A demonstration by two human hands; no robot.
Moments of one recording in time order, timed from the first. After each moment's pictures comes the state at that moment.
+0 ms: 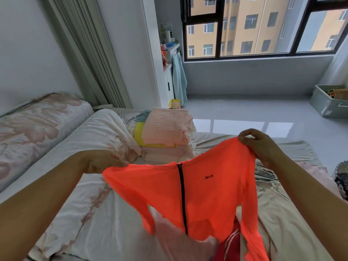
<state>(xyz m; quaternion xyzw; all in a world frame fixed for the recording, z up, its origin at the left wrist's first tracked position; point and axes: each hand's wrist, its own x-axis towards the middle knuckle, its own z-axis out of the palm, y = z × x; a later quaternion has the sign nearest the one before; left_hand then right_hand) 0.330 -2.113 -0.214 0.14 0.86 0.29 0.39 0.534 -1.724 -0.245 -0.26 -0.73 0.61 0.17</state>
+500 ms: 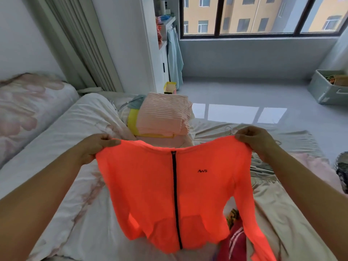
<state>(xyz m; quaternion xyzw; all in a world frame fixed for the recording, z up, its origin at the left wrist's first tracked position) 0.230 -2.104 -0.260 0.04 0.82 0.50 0.28 0.449 -1.722 -0.276 -0.32 -0.75 0.56 0.14</state>
